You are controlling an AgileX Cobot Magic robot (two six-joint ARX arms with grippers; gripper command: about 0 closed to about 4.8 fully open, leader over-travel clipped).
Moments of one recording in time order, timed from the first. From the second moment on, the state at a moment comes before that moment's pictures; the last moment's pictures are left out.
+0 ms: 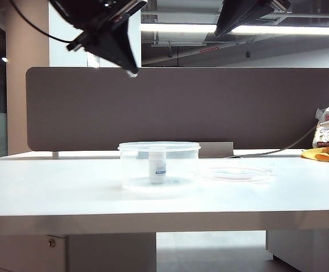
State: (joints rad) left arm -0.46 1.64 1.55 -0.70 0.33 0.09; right arm 0.42 1.45 1.45 -0.68 -0.31 -0.12
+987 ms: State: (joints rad) left arm -0.45 1.99 1.79 -0.85 0.35 0.00; right arm 0.42 1.45 1.45 -0.69 -0.26 -0.12
